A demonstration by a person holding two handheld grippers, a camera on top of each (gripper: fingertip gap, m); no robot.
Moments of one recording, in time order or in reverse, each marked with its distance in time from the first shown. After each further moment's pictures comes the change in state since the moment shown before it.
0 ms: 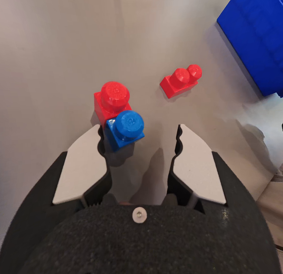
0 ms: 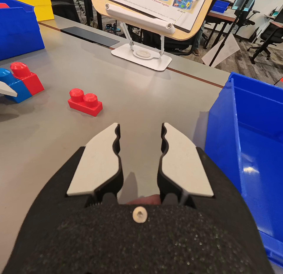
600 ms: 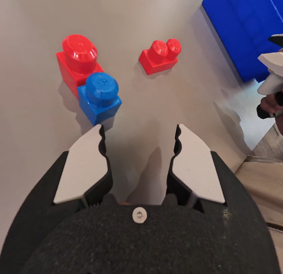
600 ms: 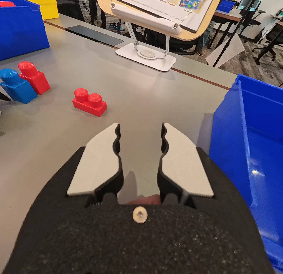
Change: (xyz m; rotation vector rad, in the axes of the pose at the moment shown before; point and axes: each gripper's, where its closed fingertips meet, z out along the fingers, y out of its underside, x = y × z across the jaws) left arm 0.033 0.032 -0.014 -0.042 0.062 -0.038; right arm -0.008 -0.001 0.004 -0.005 -0.022 -0.012
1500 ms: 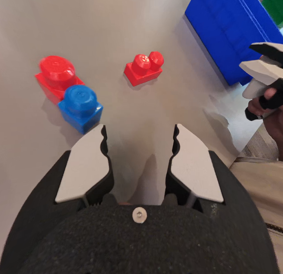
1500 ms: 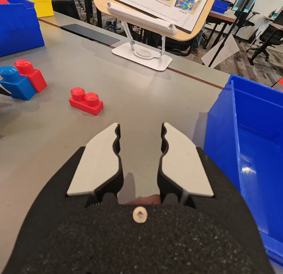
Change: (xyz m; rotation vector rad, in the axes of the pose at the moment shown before) left arm 0.019 -0.015 0.001 0.028 0.042 0.036; right arm 0.006 0.000 -0.005 -0.005 0.025 -0.005
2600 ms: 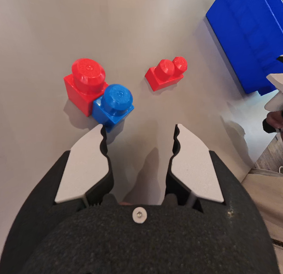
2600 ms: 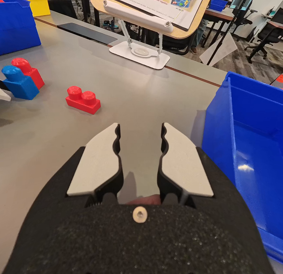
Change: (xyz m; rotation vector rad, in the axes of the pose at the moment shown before) left arm -0.029 -0.006 0.011 -0.023 -0.048 -0.053; right arm 0.005 0.003 -0.003 -0.004 0.010 0.006
